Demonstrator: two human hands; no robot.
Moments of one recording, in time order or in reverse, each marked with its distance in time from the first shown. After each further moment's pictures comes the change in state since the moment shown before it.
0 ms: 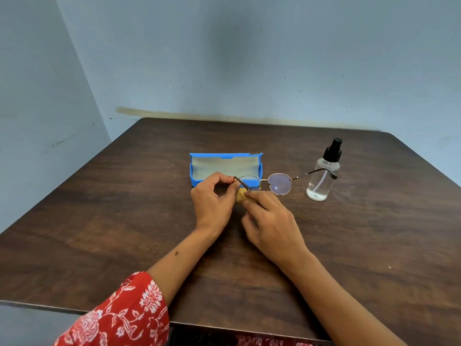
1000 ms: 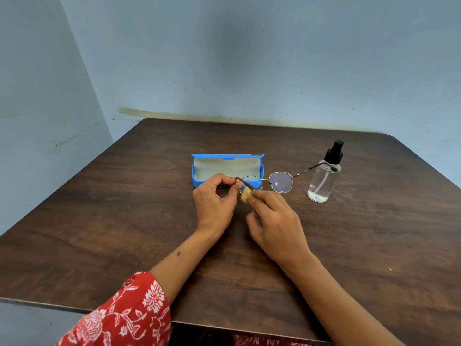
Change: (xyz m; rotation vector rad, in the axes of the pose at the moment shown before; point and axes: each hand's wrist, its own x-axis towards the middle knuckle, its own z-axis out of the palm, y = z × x) left_hand -0.001 0.001 0.000 -0.002 -0.002 -0.002; right_hand 0.000 0.002 -0.001 -0.005 0.057 0.036
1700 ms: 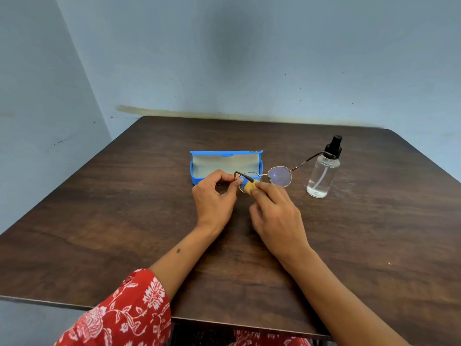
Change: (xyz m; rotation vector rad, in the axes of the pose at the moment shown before) left_hand -0.001 0.001 0.001 -0.006 -0.001 0.003; right_hand 0.002 0.000 -0.001 -0.051 -0.006 0.063
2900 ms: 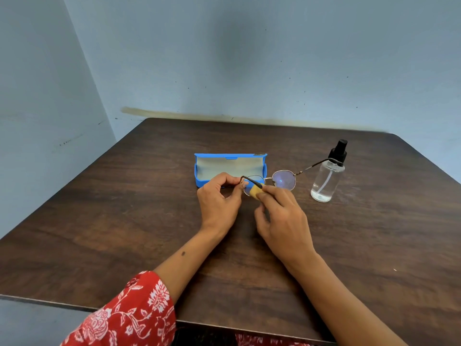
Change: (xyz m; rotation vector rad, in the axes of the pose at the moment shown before) left_hand 0.000 -0.002 0.001 0.006 0.006 0.025; right_hand -0.001 0.002 0.001 0.049 0.045 0.043
